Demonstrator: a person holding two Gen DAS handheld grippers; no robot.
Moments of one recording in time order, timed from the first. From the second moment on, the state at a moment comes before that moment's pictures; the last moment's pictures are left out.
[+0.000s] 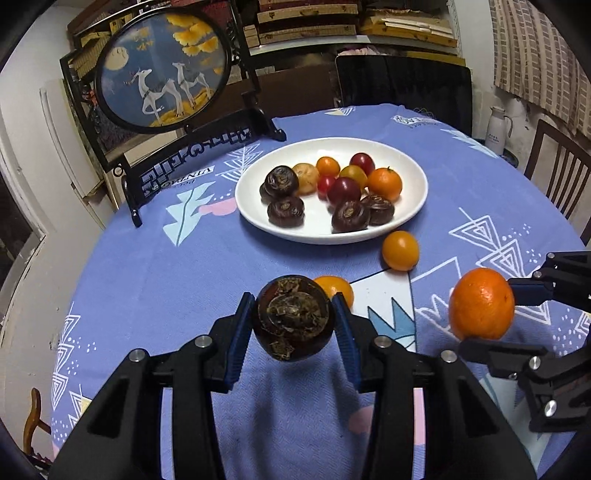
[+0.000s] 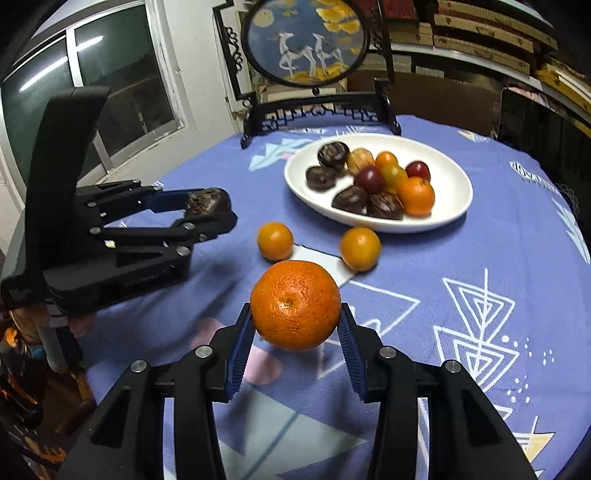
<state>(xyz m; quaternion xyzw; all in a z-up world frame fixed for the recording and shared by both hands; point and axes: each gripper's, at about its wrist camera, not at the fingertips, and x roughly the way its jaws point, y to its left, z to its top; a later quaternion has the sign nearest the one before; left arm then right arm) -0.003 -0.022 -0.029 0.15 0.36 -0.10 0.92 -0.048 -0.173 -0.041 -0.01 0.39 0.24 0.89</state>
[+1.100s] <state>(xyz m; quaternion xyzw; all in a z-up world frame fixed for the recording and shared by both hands) 0.008 -0.033 -0.026 0.16 0.35 -0.10 0.92 -0.041 -0.174 -0.038 -0.01 0.38 0.23 0.90</state>
